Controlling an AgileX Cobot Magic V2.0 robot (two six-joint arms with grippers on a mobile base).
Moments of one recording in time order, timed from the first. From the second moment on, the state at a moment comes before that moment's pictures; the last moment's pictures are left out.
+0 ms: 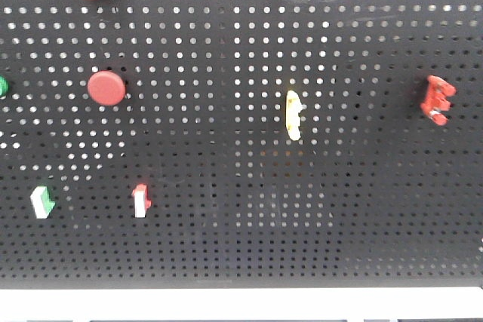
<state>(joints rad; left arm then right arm) -0.03 -0.01 0.03 0.06 0.15 -0.02 0.01 -0.01 0.03 -0.01 0.20 0.05</state>
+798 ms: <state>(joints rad) -0.03 -0.01 0.03 0.06 0.15 -0.02 0.01 -0.01 0.03 -0.03 0.20 0.04</state>
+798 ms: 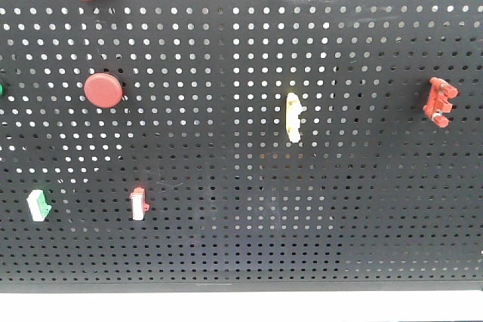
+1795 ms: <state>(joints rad) -0.03 0.38 -0.87 0.06 0.07 -0.10 0.01 0.42 -0.77 -0.03 -0.03 0.13</state>
